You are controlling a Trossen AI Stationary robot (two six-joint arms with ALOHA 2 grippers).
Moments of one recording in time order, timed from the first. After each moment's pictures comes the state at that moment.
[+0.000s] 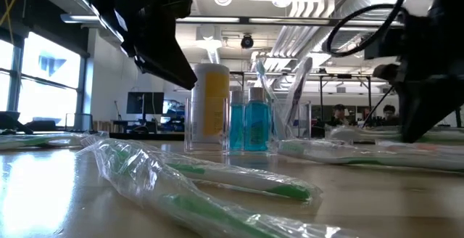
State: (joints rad) left arm -0.29 1.47 0.83 -0.08 -0.36 -0.45; right arm 0.49 1.48 0.75 -0.66 0.34 0.55
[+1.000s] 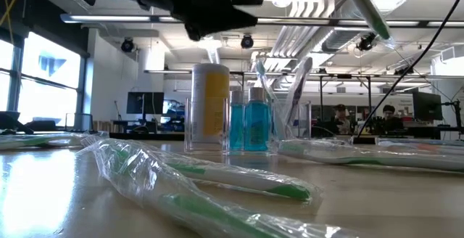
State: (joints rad) left arm -0.32 1.61 0.83 0.63 -0.34 -0.09; right arm 0.69 1.37 0.87 -0.06 0.78 -0.04
